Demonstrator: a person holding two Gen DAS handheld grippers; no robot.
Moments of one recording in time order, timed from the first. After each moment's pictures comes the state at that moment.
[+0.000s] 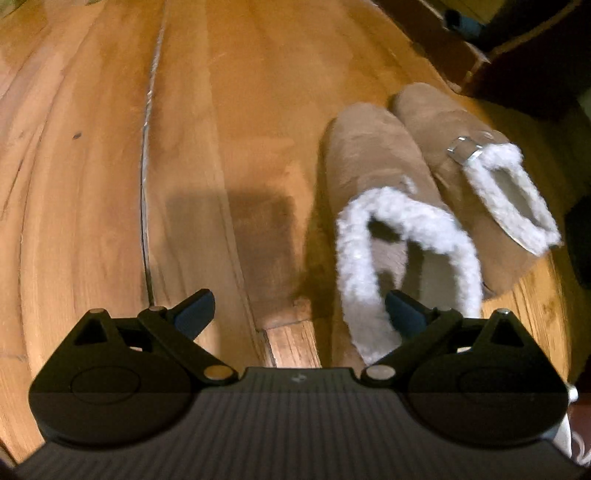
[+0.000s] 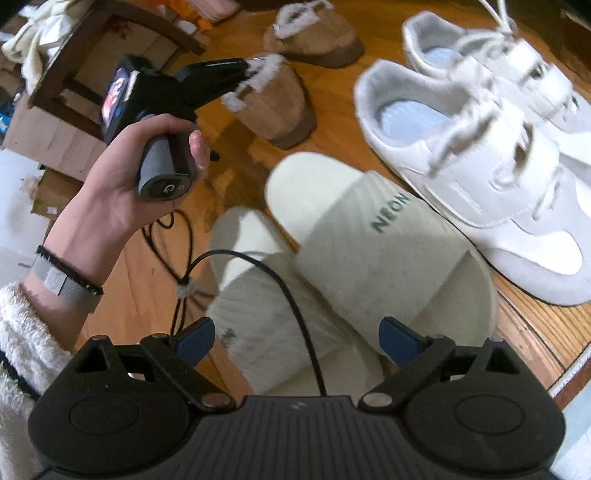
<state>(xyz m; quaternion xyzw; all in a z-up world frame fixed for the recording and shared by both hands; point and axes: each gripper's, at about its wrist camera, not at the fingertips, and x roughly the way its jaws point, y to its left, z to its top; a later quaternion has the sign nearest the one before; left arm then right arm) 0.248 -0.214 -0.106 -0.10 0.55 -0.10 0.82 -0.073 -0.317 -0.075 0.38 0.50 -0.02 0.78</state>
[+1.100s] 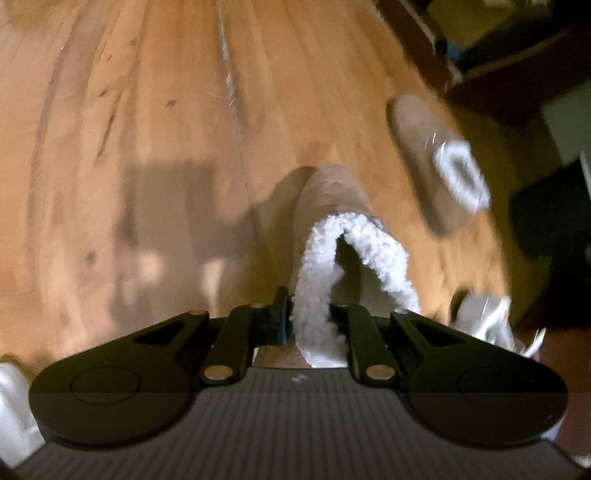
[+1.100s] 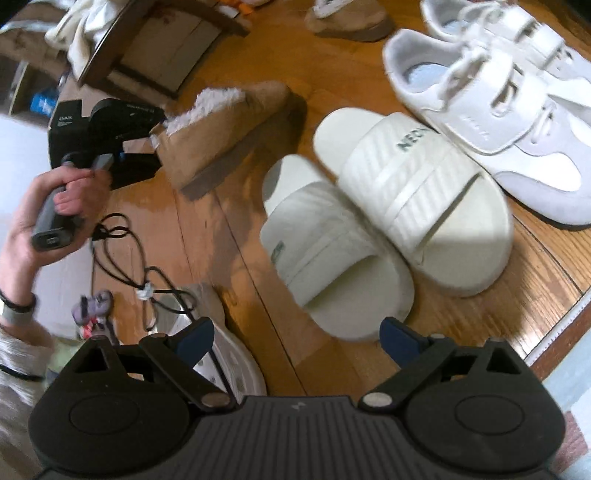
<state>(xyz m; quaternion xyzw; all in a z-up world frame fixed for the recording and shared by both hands) 0.179 -0.071 -0.009 -0.10 0.64 -0.15 0.75 -0.133 -0.282 -0.052 0.37 0.50 0.07 0.78</state>
